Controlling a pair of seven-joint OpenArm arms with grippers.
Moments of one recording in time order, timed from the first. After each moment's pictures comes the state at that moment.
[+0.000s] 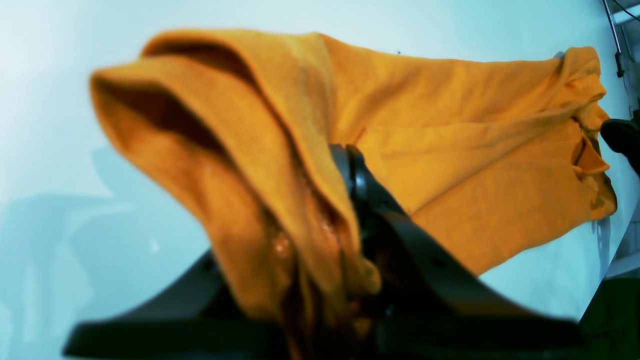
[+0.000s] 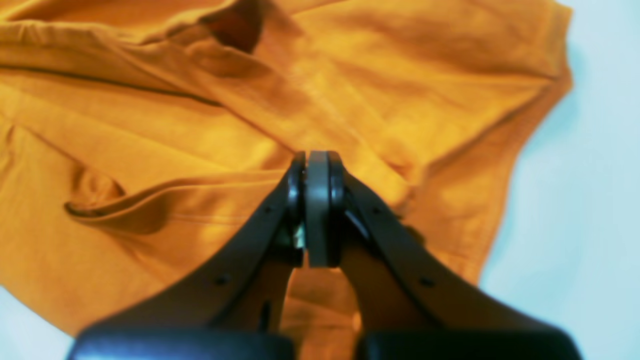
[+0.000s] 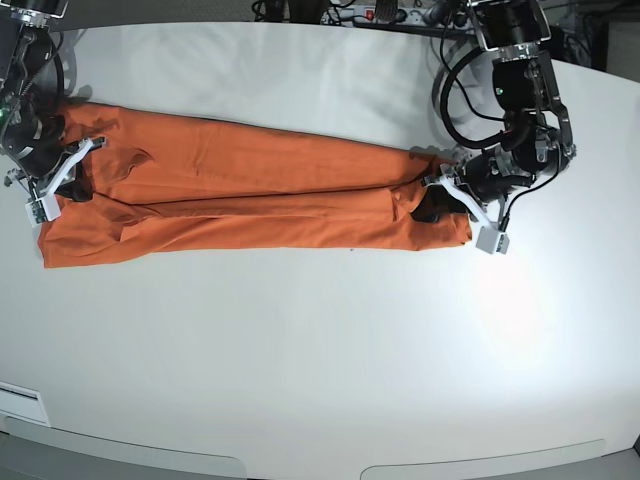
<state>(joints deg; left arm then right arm) 2.4 -8.3 -18.8 92.4 -48.9 -27.2 65.9 -14.7 24.6 26.6 95.5 26.6 37.1 -45.2</state>
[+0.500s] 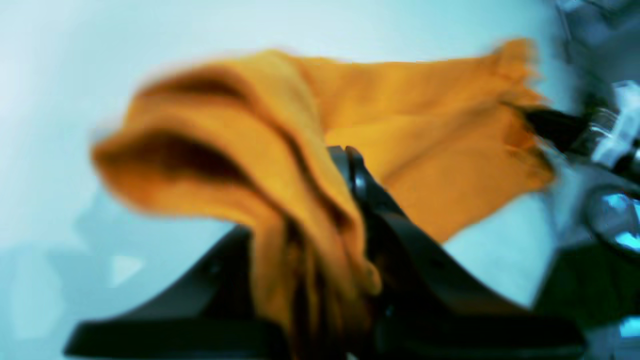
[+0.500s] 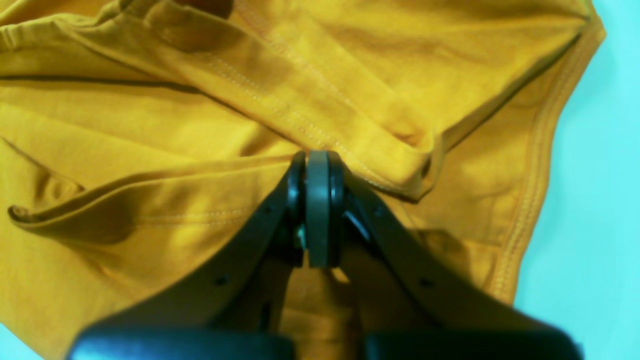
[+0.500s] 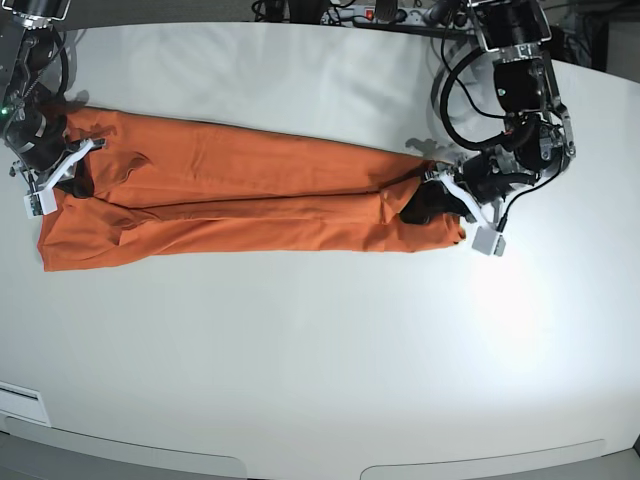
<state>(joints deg) 1.7 -8.3 -18.8 92.4 -60.7 -34.6 70.0 -14.2 24.6 25.9 87.1 26.4 38.8 -40.4</state>
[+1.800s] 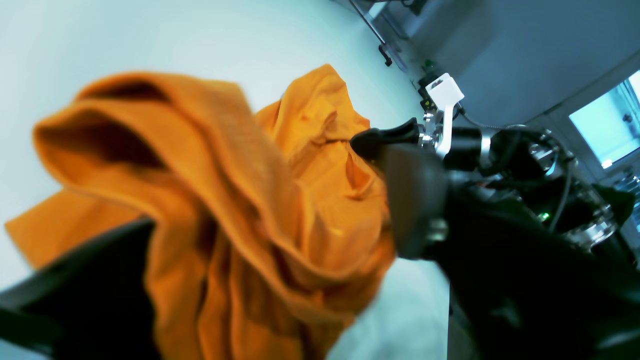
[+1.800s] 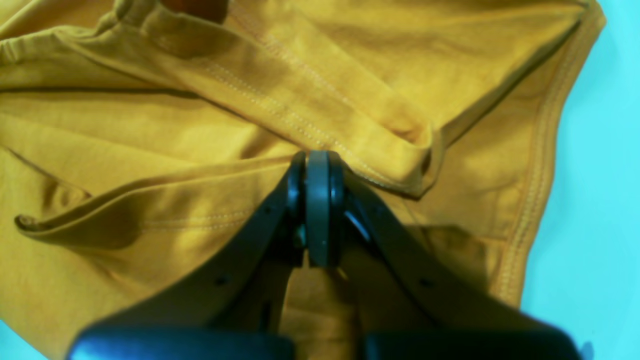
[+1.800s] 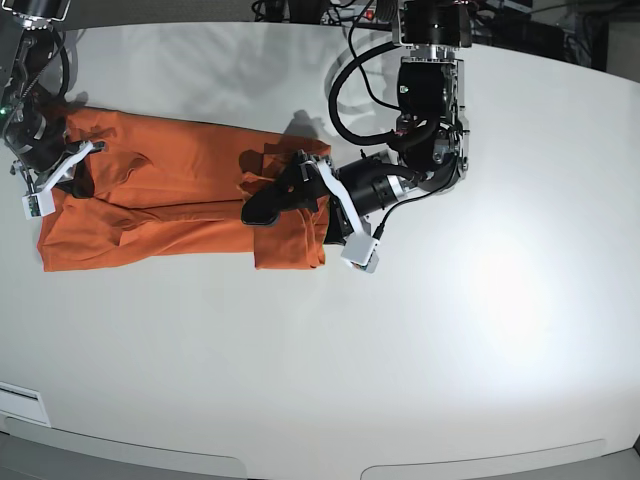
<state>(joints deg) 0.7 6.7 -1.1 92.3 -56.1 -42.7 57.6 -14.1 24.6 25.9 87.1 29.4 39.7 -44.8</state>
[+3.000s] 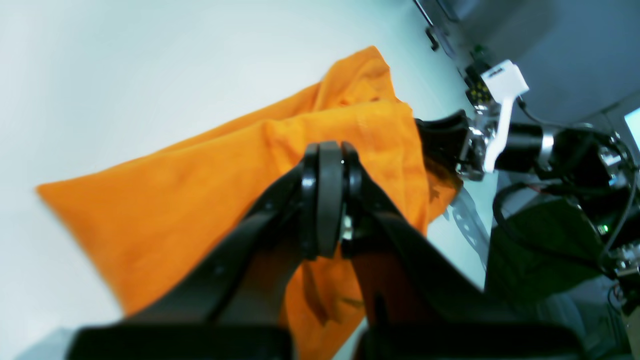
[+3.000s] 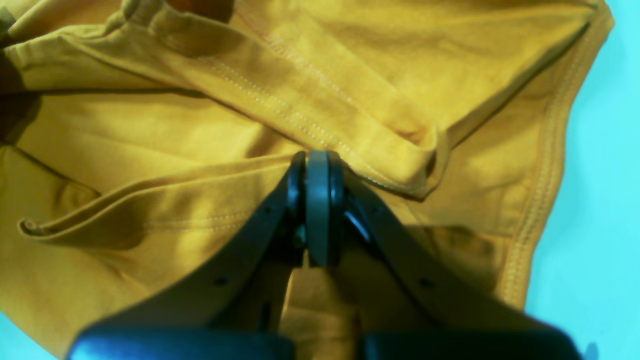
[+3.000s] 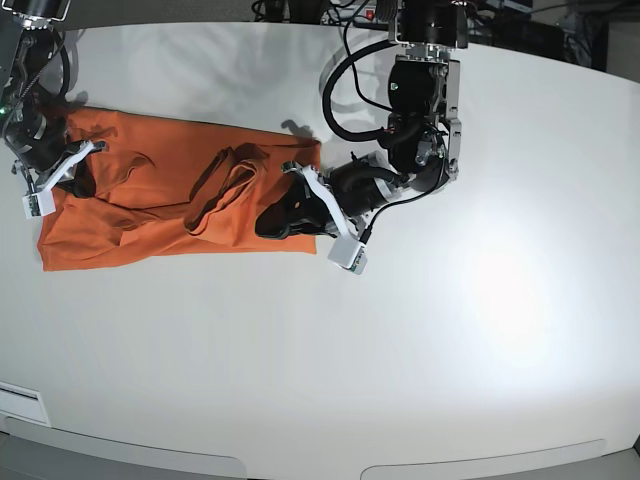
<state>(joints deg) 0.8 6.6 2.8 92.3 -46.5 -37.1 52.7 -14.1 24.6 25.9 87.1 30.9 39.8 -45.5</state>
